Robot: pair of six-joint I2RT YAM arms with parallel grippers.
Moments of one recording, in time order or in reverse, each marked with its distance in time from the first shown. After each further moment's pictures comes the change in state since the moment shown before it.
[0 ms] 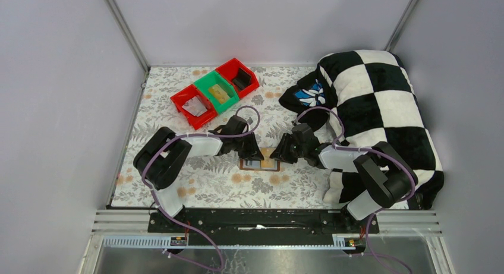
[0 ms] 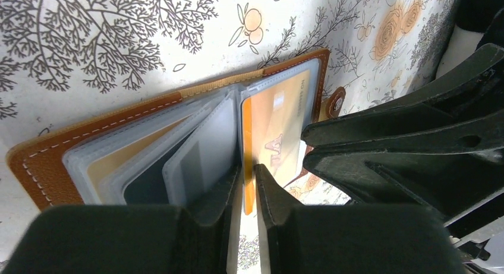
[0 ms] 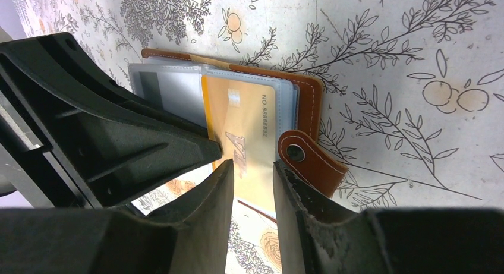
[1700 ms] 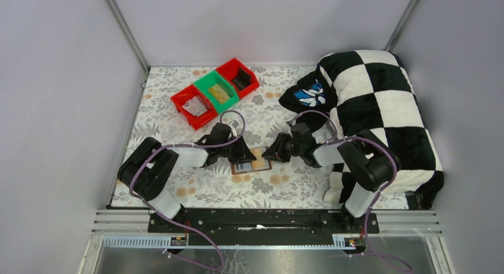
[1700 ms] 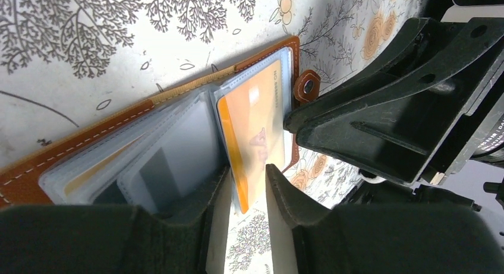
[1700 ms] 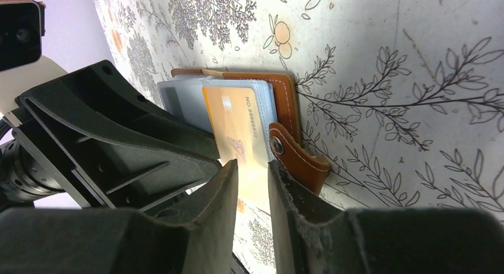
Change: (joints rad) left arm 0.075 -0.148 -0.247 0.231 0.017 -0.052; right arm -0.023 0.177 -0.003 0.286 -0.197 0.146
